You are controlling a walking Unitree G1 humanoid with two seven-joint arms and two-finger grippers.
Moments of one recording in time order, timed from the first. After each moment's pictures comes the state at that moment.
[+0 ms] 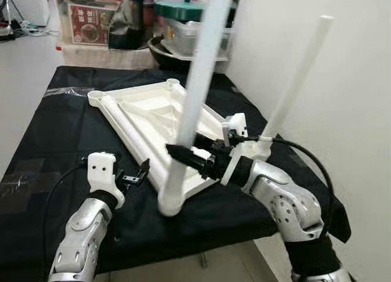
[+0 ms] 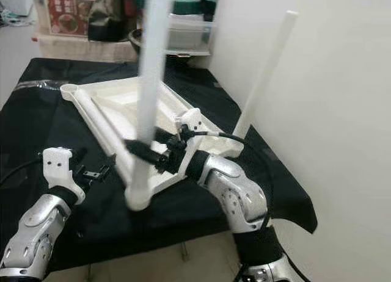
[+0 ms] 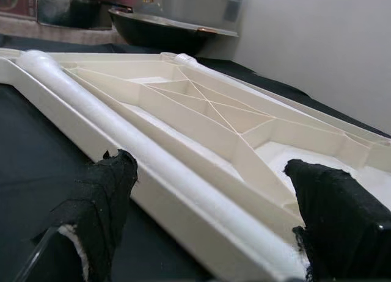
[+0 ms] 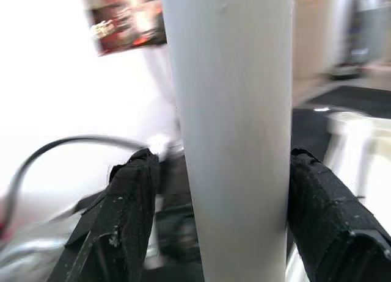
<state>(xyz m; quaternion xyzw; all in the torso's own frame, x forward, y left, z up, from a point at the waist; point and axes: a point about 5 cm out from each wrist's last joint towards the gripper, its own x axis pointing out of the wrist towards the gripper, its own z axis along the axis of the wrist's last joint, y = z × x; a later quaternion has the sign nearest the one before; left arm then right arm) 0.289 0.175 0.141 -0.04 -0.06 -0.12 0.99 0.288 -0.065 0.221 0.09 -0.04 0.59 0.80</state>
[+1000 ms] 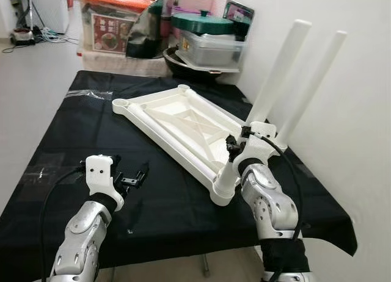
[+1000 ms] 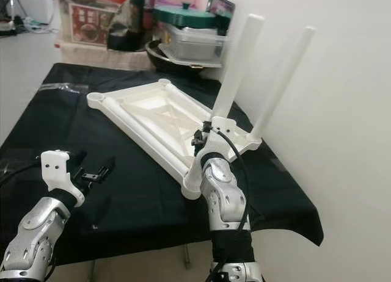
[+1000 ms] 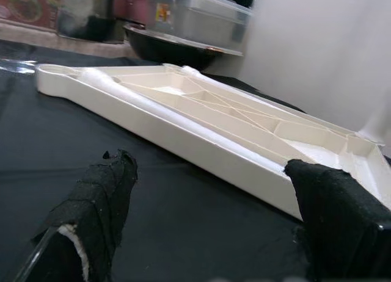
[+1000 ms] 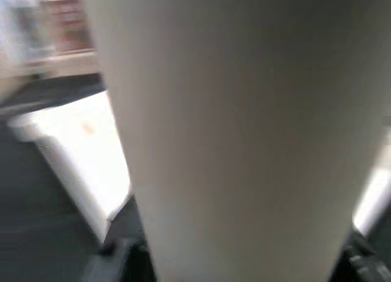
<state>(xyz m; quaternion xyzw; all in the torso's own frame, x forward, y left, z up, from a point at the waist) 0.287 0.177 0.137 -0.06 -0.06 -0.12 0.99 0.335 -0.105 0.177 0.13 0.07 0.09 0.98</state>
